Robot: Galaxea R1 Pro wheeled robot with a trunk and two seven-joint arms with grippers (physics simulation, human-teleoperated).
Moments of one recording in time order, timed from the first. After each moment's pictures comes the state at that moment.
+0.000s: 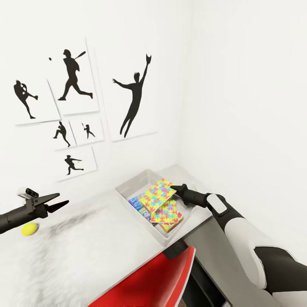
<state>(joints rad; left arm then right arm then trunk) -0.61 0.54 0.29 -0.85 0.41 0.97 -1.57 -1.01 -0.02 -0.01 -0.36 -0.91 0.69 0.39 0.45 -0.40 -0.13</state>
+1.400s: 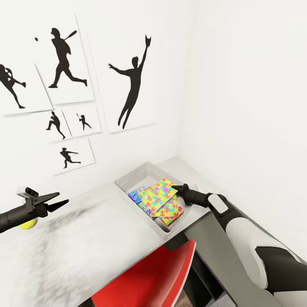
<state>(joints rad) -0.61 0.54 0.29 -0.87 0.41 0.97 -1.57 -1.01 -0.03 -0.01 -0.36 -0.91 0.69 0.39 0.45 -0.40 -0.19</state>
